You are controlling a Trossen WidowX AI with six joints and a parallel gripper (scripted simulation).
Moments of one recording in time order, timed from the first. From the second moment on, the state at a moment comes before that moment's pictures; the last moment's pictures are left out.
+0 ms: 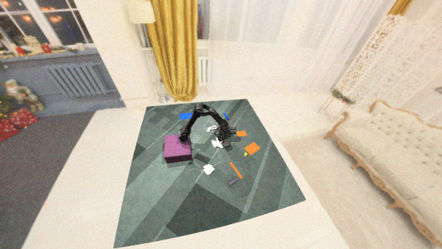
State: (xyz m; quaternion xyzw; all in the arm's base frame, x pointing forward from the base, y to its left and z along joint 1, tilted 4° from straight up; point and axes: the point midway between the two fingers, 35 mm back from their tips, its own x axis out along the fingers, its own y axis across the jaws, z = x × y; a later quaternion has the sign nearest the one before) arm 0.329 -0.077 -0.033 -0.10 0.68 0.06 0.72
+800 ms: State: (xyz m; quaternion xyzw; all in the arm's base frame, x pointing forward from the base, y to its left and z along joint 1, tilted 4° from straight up) arm 0.329 -0.077 -0.033 -0.10 0.68 0.06 0.72
